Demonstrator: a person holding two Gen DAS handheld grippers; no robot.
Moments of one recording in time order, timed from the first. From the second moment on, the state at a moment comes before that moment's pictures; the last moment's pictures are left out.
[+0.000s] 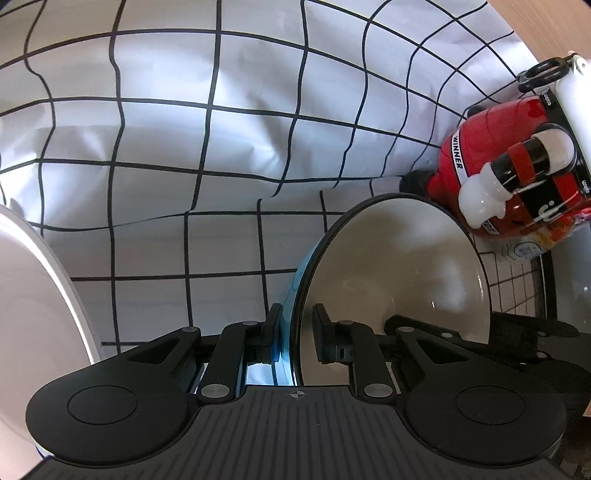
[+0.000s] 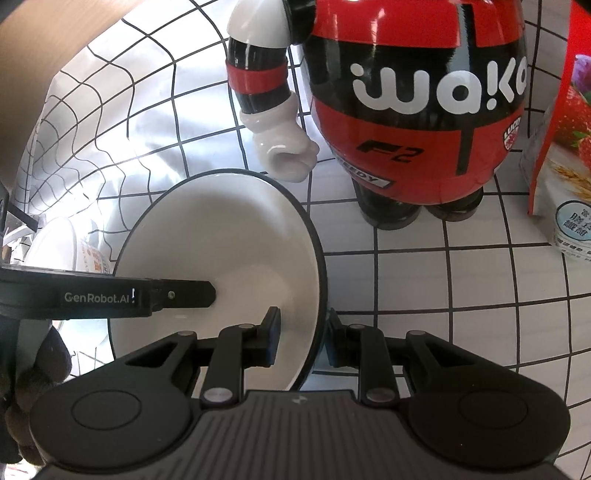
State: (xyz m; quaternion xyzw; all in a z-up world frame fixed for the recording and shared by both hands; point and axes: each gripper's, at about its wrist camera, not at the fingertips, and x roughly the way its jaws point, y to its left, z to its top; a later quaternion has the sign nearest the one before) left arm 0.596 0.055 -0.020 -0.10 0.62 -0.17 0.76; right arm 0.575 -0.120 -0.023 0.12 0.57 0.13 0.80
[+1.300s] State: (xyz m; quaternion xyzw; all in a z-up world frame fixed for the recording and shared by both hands) left arm 0.481 0.031 0.183 -0.04 0.46 -0.28 0.84; right arm 0.424 -0.155 0.176 0.12 0.39 0.06 0.91
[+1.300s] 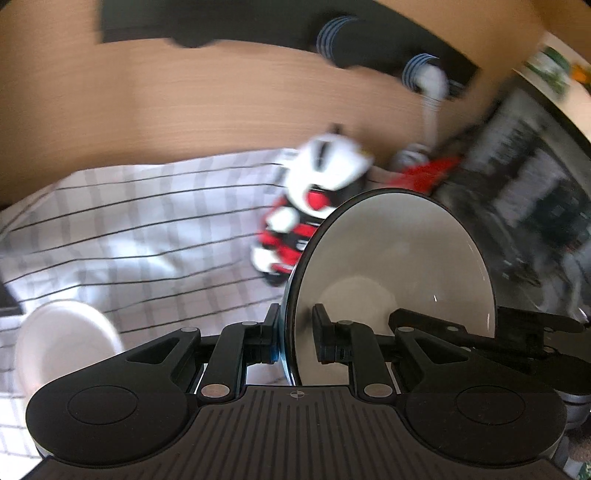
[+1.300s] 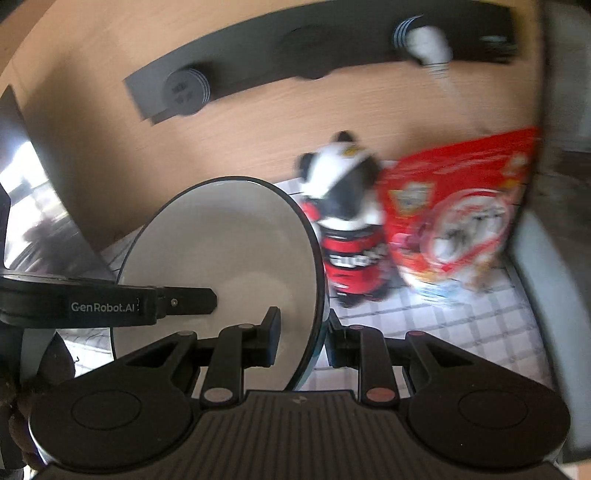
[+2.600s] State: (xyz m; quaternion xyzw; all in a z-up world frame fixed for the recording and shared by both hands) left arm 0.356 -0.131 0.036 -0.04 0.61 -0.18 0.77; right arm 0.359 -0.310 0.028 0.10 0.51 0.09 0.85
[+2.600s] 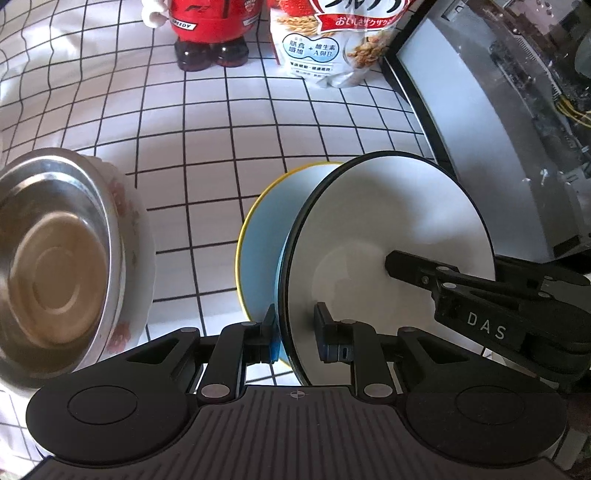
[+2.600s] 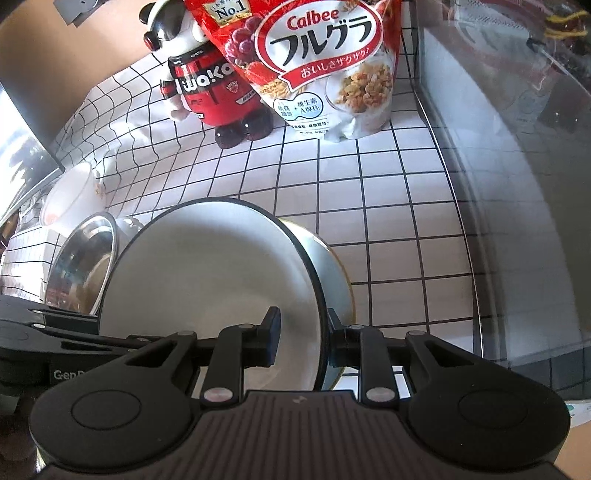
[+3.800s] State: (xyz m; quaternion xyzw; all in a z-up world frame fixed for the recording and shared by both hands) left arm 0.374 -0.120 0.042 -0.02 0.60 -0.20 0.77; right arm 0.369 -0.312 0.017 0.12 0.52 0.10 0.84
